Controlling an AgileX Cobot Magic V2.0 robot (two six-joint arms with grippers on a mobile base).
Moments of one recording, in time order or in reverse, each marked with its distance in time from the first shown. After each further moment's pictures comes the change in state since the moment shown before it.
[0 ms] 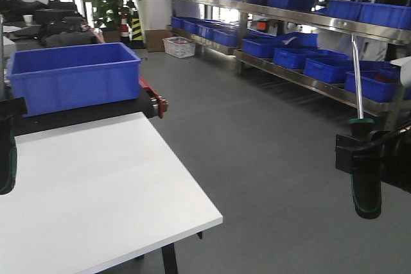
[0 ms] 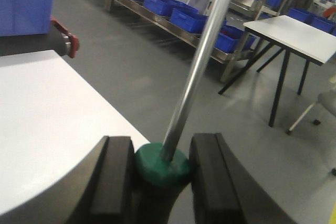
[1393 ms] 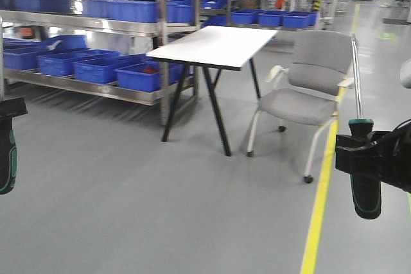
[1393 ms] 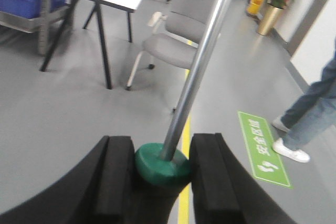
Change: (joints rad) left arm 0.000 0.000 0.000 0.000 0.000 0.000; right arm 0.000 0.000 0.000 0.000 0.000 -0.001
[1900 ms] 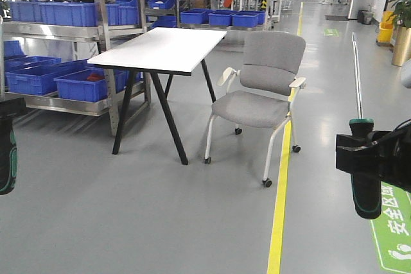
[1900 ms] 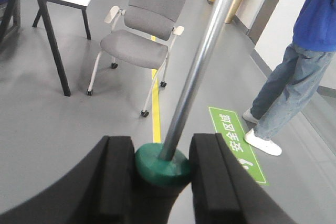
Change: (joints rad) left arm 0.000 0.000 0.000 0.000 0.001 0.000; right arm 0.000 0.000 0.000 0.000 0.000 0.000
